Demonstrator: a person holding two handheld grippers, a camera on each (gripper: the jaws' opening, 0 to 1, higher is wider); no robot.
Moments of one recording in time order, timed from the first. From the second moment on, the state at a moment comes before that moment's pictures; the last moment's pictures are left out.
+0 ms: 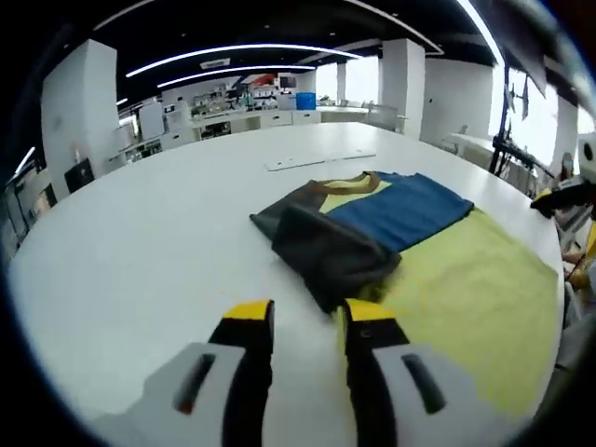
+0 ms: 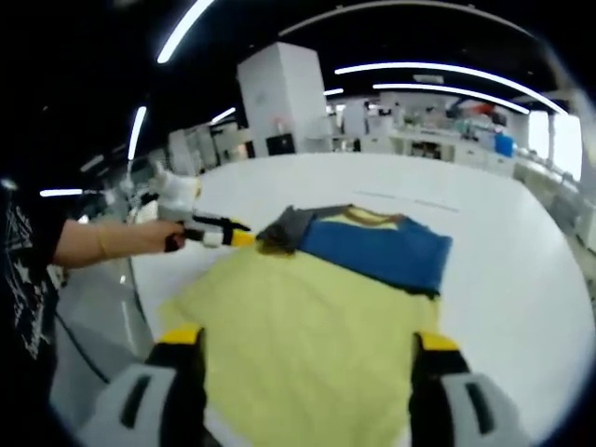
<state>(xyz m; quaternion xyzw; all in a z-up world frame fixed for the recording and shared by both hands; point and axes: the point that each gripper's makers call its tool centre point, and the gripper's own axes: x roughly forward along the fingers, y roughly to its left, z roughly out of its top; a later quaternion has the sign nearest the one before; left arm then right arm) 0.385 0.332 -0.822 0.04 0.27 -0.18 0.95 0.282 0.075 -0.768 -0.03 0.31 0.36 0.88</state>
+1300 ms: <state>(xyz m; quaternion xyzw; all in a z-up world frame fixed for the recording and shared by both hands) 0.397 0.387 -0.766 0.03 0.21 -0.11 0.97 0.285 0.079 -0.760 -0.02 0.30 0.36 0.88</state>
